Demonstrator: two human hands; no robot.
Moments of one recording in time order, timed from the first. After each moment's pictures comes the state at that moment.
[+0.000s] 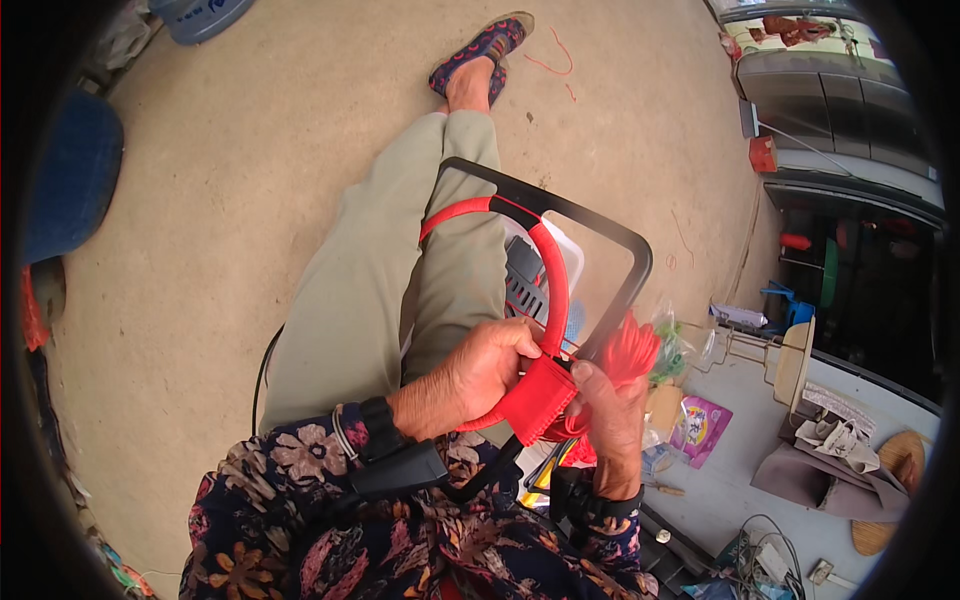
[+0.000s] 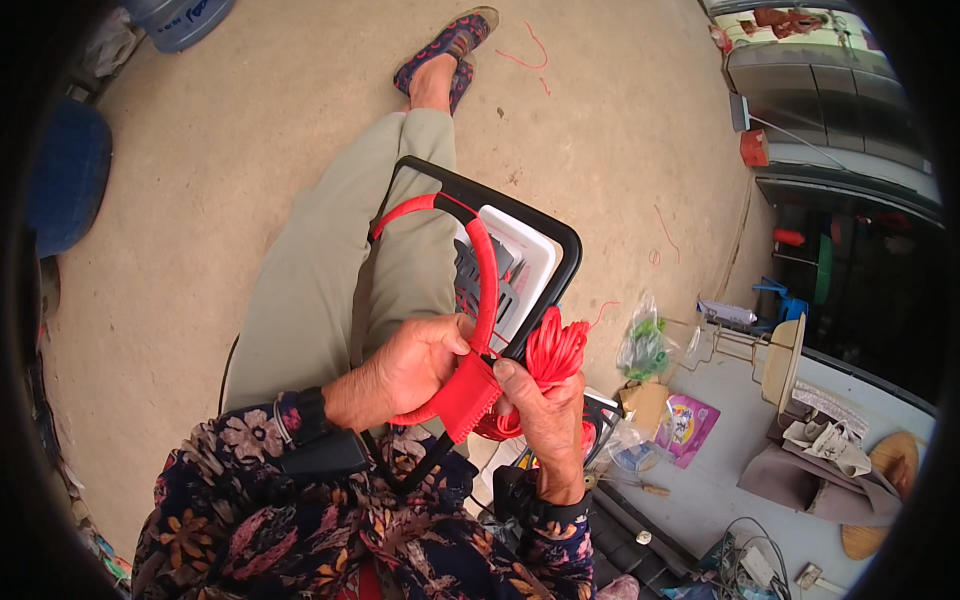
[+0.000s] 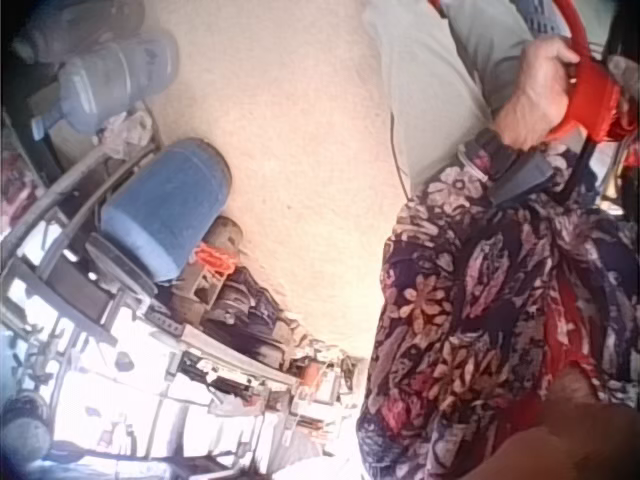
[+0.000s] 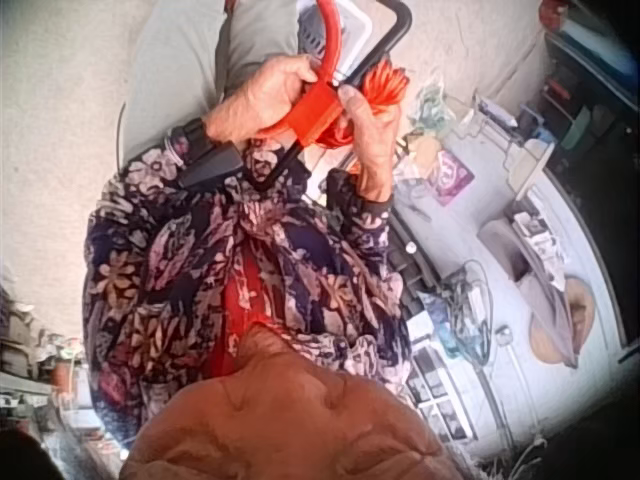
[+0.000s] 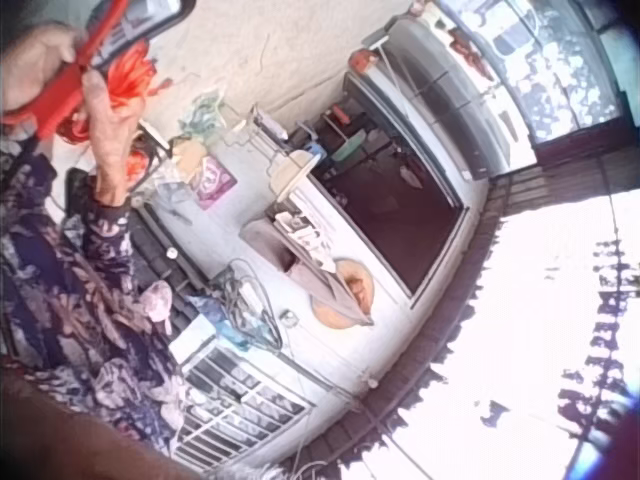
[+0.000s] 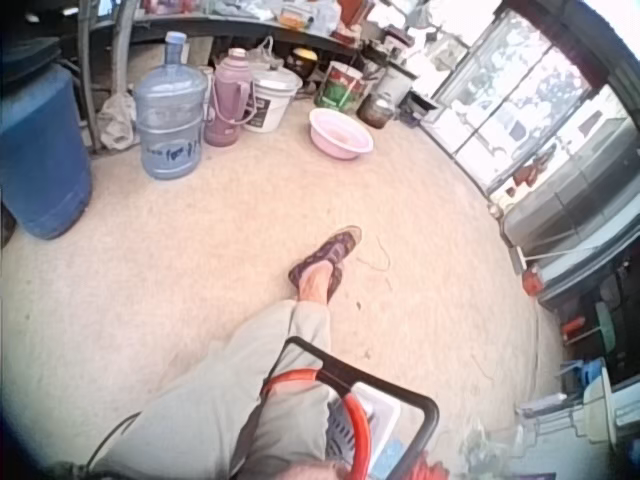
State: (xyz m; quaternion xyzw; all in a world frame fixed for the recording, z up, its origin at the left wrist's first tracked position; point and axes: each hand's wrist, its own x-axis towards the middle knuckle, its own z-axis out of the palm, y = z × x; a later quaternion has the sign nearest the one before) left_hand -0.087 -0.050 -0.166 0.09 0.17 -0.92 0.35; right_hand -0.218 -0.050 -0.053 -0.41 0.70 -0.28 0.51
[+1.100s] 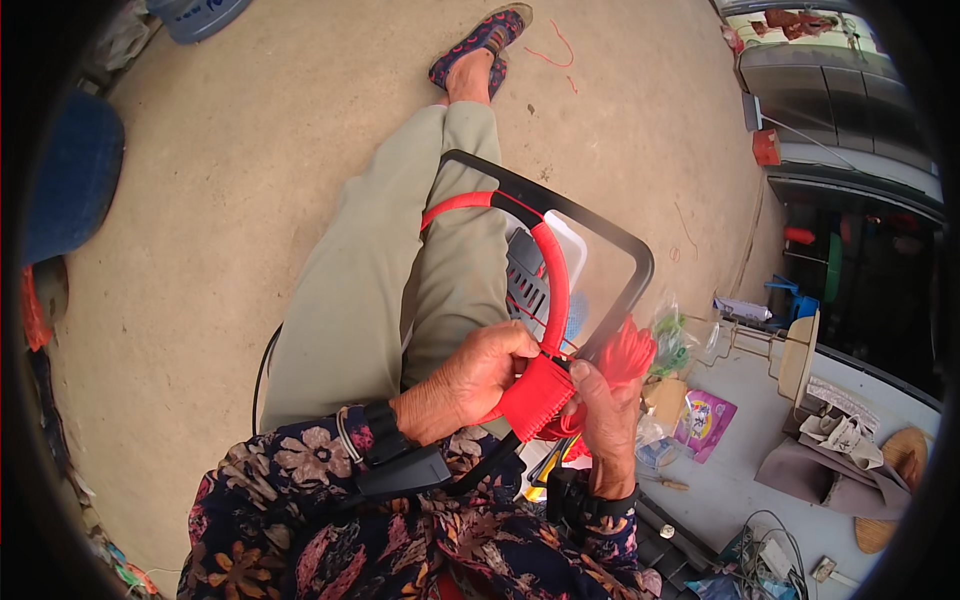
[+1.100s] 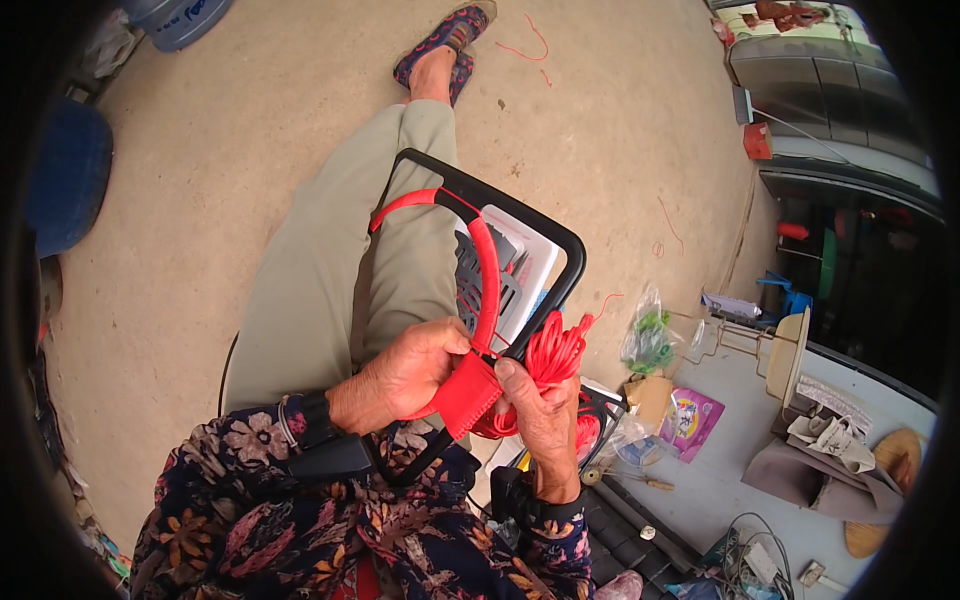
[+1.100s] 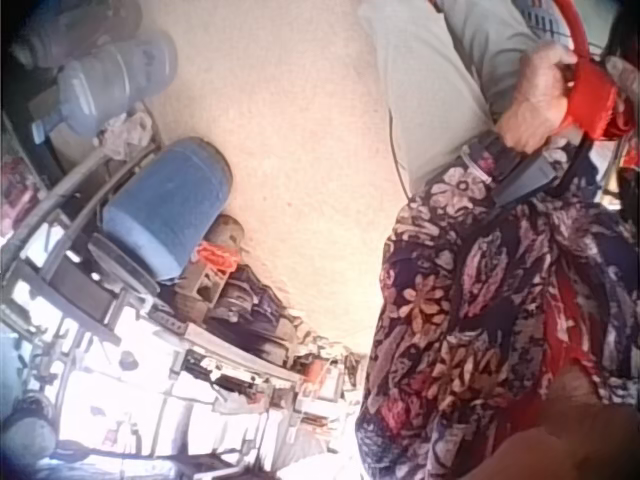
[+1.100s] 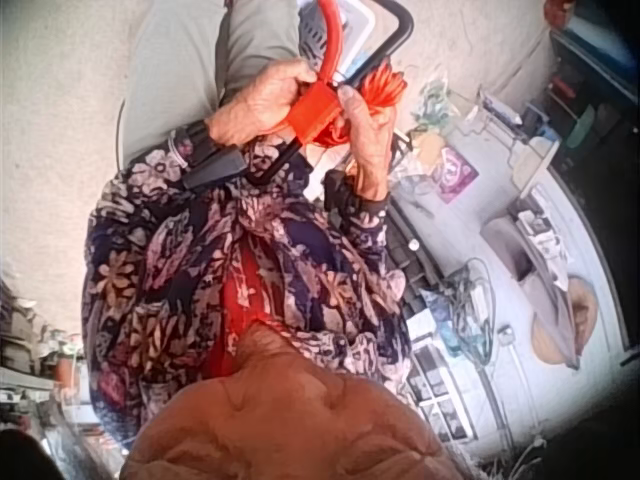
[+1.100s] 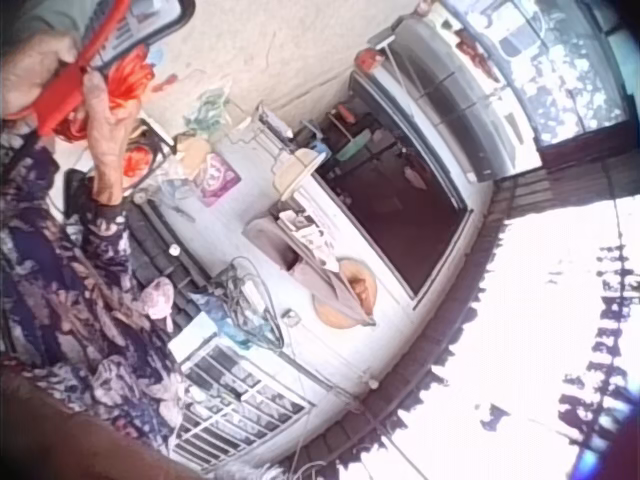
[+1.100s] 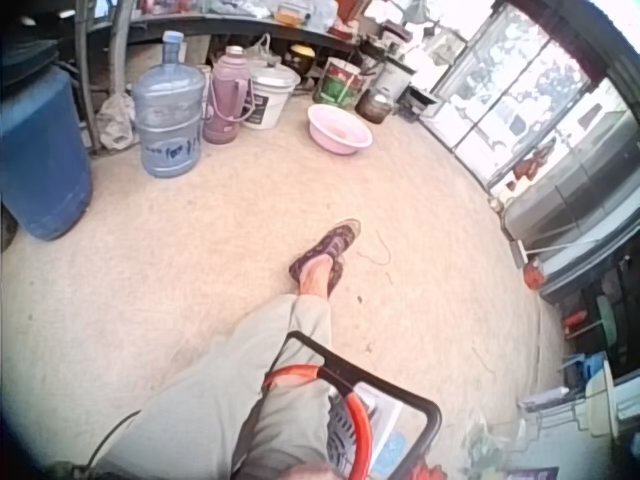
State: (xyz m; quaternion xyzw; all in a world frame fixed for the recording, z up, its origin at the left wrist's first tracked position) left_hand -0.091 -0.038 -0.164 0.10 0.22 -0.91 0.34; right_hand -0.222 -0.038 -0.059 -0.43 0.69 -0.30 0.49
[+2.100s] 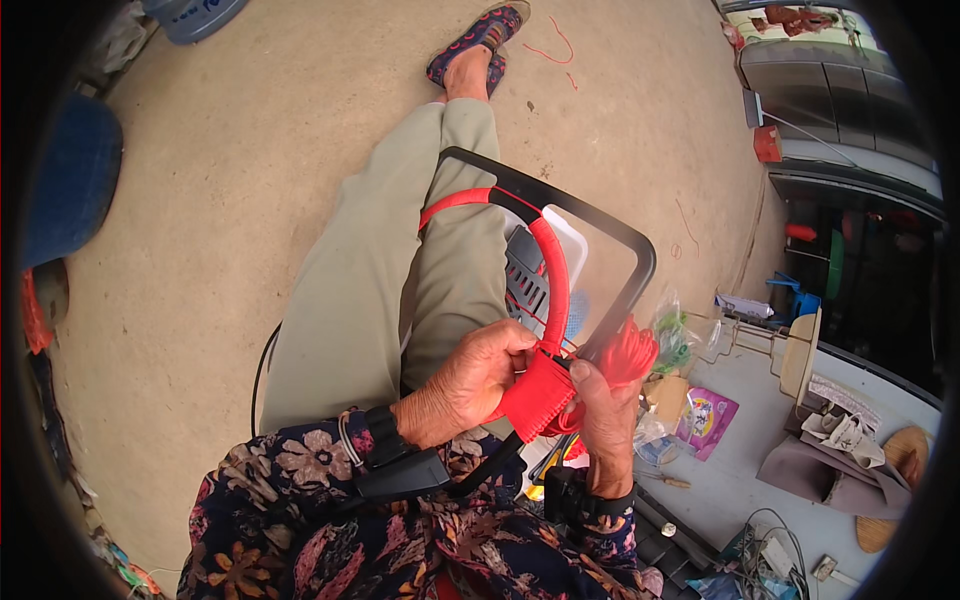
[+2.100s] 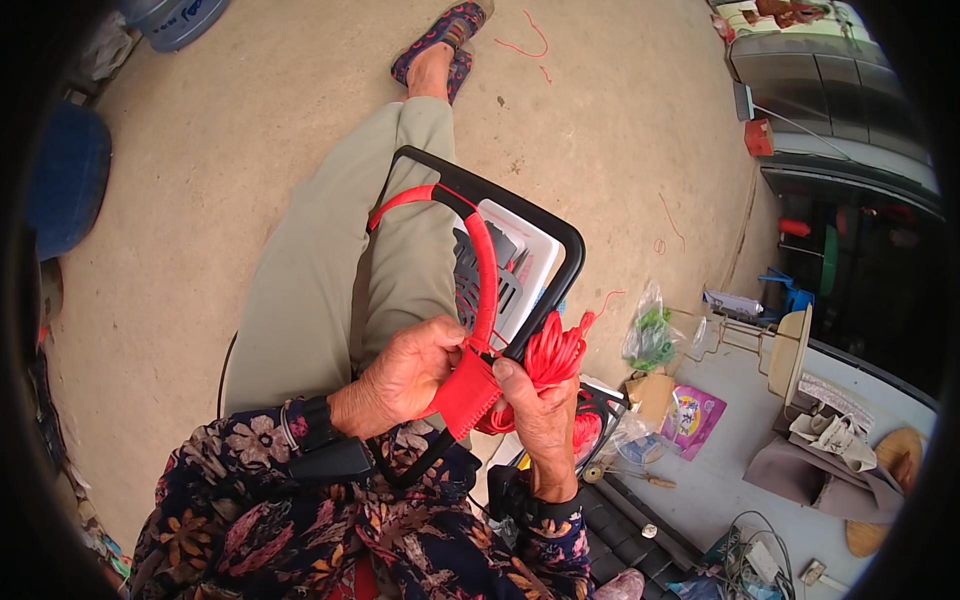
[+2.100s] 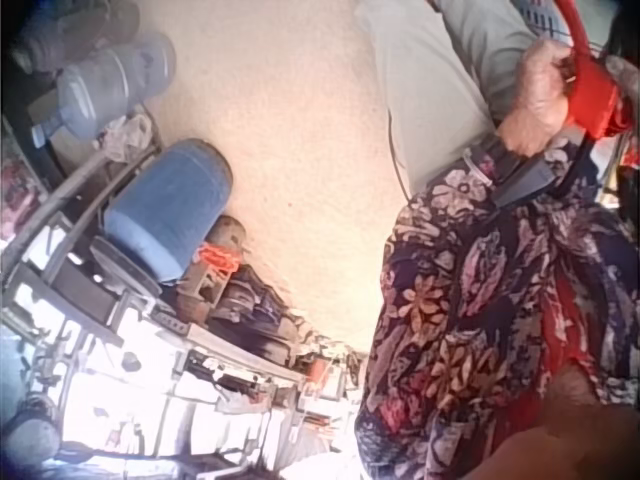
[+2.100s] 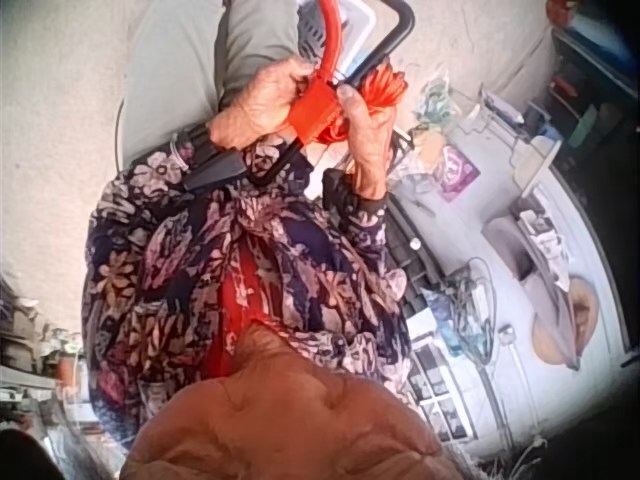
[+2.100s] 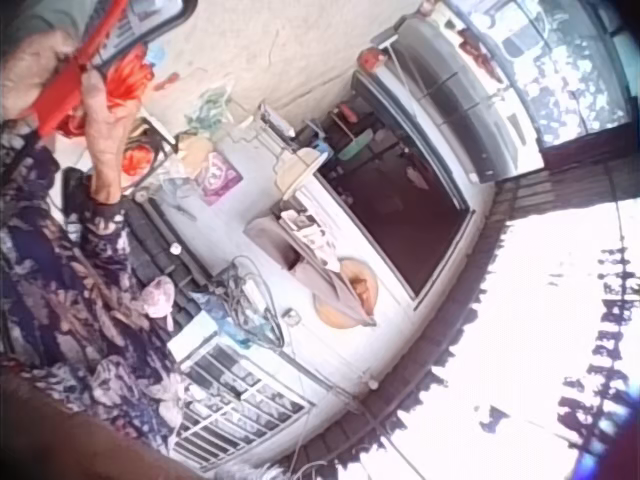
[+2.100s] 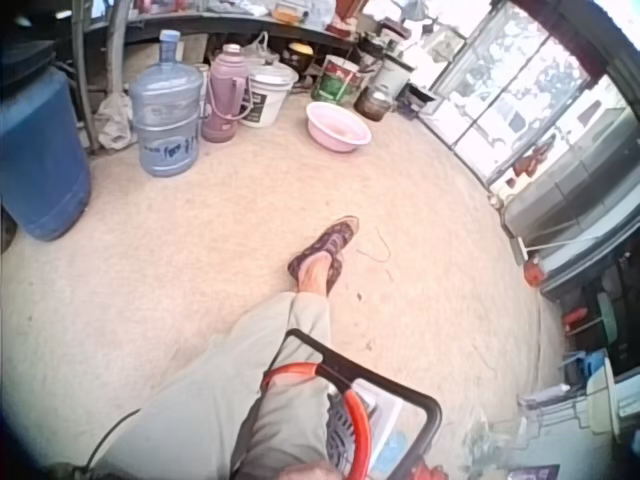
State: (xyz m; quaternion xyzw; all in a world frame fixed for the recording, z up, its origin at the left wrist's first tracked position) left_hand -0.098 -0.026 -0.175 0.09 0.23 -0.88 0.40; right_hand -0.216 -0.036 -0.060 -0.40 0.72 -0.31 0.47
